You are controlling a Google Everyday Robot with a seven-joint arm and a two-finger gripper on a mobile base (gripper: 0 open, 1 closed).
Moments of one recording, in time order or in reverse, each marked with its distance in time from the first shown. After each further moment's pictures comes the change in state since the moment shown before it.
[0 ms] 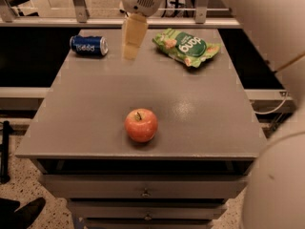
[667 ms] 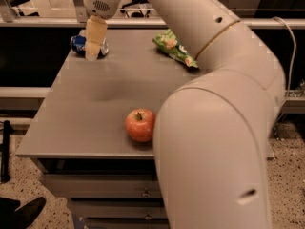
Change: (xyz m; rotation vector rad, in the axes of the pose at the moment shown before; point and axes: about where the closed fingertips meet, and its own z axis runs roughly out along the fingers) arm -0.063 -0.066 0.083 0.005 -0.003 0.024
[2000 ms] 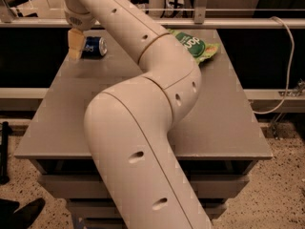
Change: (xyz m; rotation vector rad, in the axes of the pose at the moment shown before) arm -0.023 -0.075 0.105 0.130 0.158 0.233
